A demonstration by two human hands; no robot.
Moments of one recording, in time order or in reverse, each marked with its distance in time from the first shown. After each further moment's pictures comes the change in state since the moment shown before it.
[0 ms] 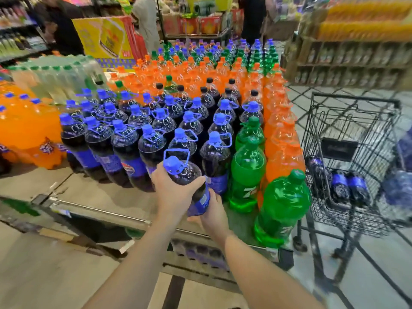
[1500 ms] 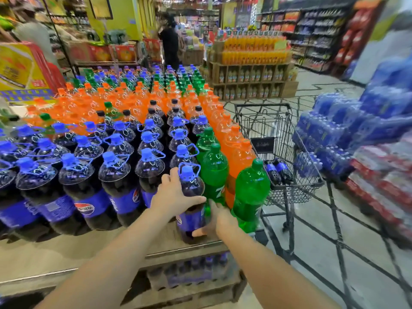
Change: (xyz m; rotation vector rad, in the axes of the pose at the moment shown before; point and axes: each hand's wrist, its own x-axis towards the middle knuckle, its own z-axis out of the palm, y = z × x) left_hand 0.039 0.010 0.004 0.563 -0.818 0.283; right_hand -0.035 -0.020 -0.061 -0.523 -0.033 0.363
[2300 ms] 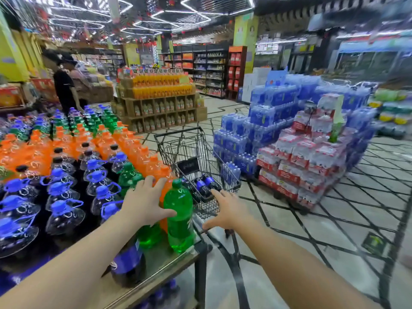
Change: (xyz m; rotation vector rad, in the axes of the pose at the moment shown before) left_hand -0.028 0.133 -0.026 0.570 -0.005 0.624; right_hand -0.136 0.128 -0.147 -0.150 0.335 0.266
